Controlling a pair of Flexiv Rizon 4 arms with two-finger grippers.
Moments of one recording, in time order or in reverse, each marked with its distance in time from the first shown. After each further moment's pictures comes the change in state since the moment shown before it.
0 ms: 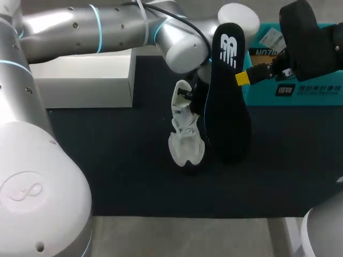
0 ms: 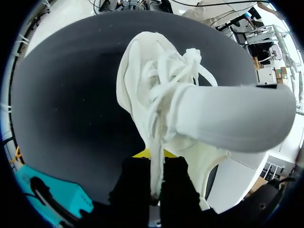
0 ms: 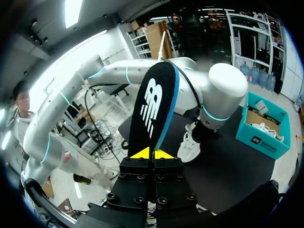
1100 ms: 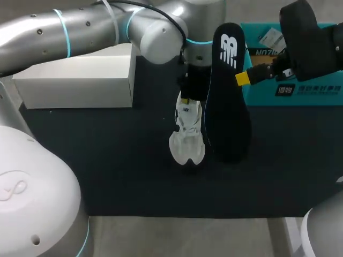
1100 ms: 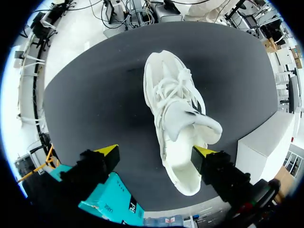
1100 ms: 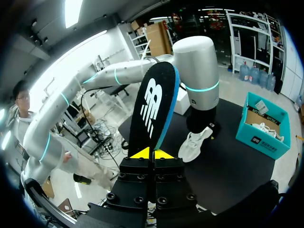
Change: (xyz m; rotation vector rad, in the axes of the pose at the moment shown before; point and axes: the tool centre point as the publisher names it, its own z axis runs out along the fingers) left arm -0.012 -0.001 -0.068 -0.025 -0.319 0.114; right arm 0.000 0.000 0.000 -0.001 0.000 0.000
